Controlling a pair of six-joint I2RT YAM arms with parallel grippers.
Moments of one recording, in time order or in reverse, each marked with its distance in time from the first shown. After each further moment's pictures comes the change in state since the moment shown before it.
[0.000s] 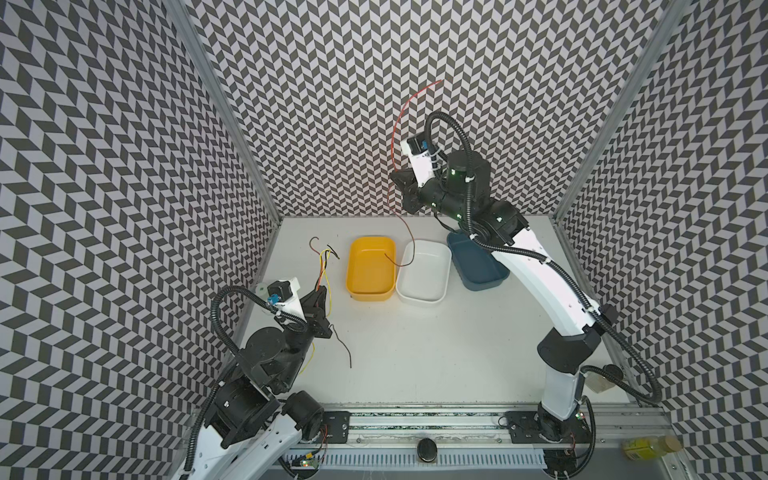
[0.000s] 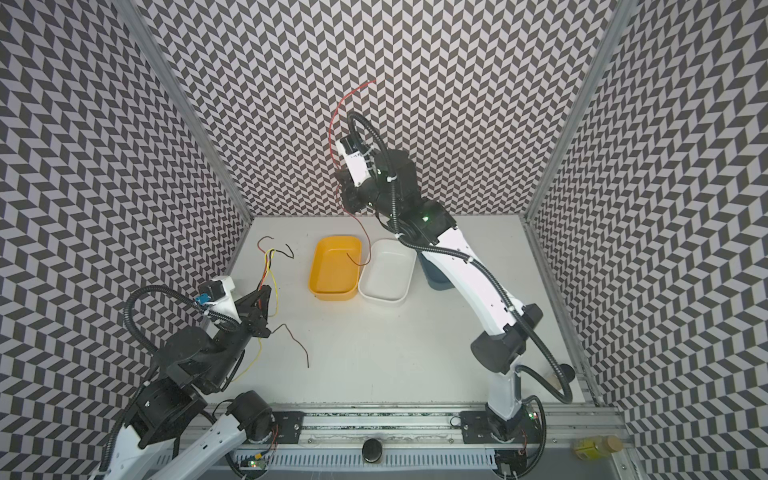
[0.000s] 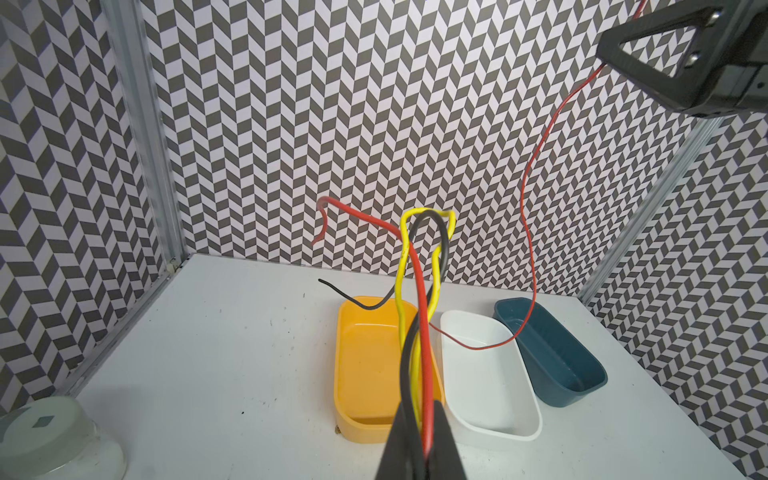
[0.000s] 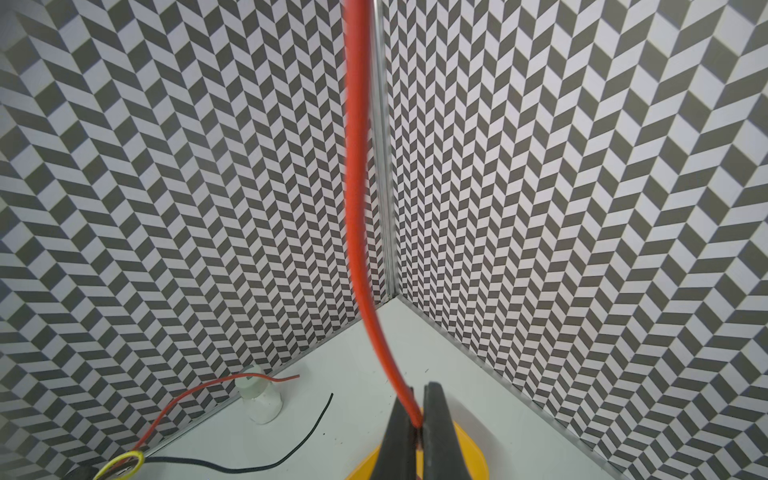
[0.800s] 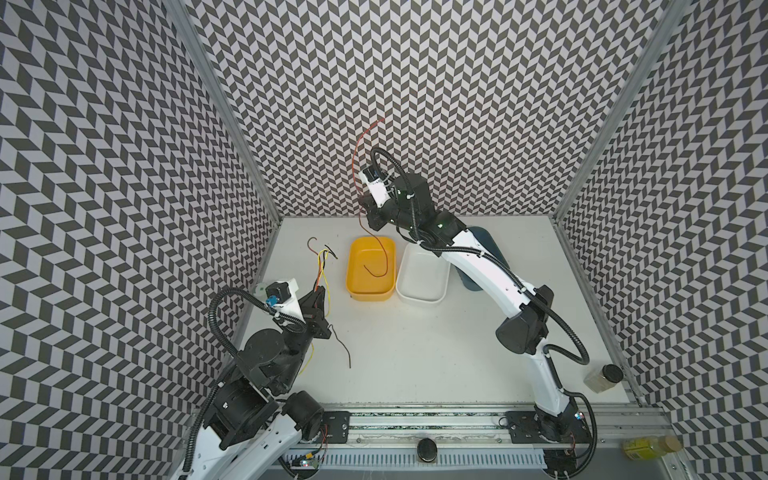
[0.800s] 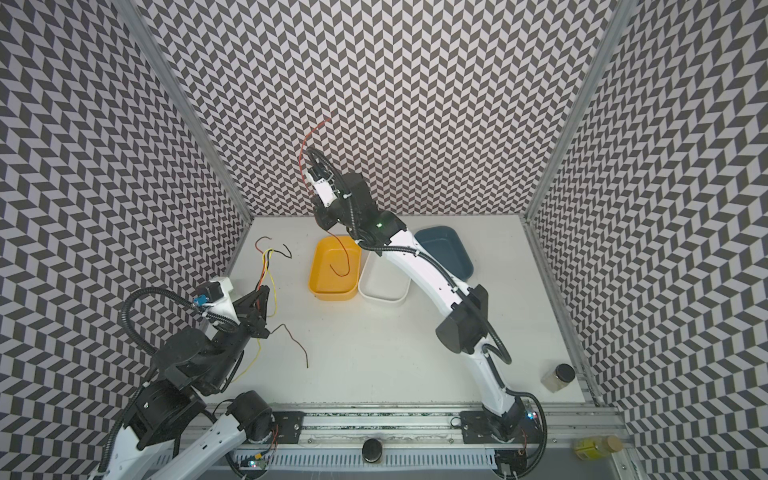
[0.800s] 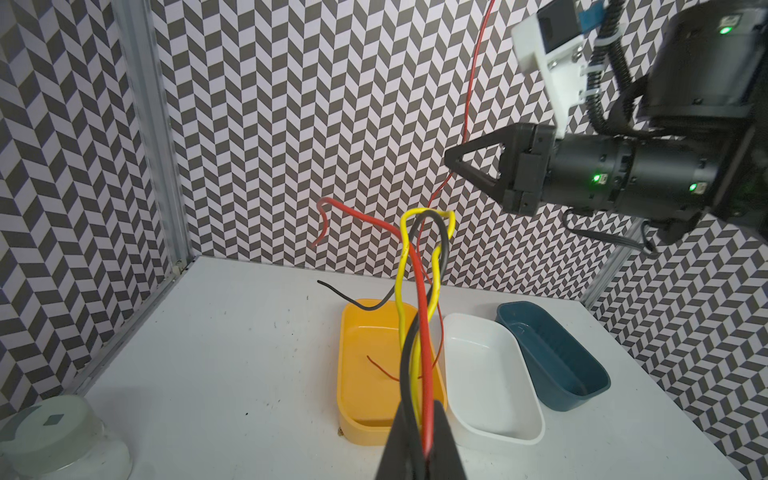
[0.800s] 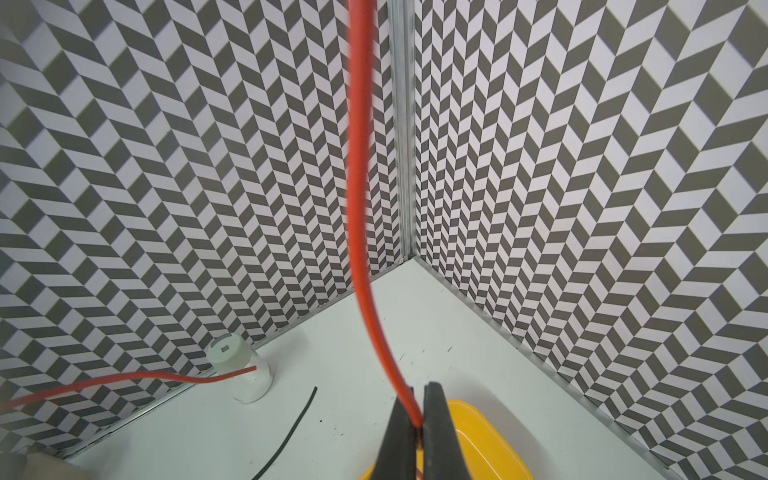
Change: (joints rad) left arm -0.014 -0.015 -0.003 0.000 -0.025 0.003; right arm 0.045 0.321 0.127 0.076 -0.003 -0.018
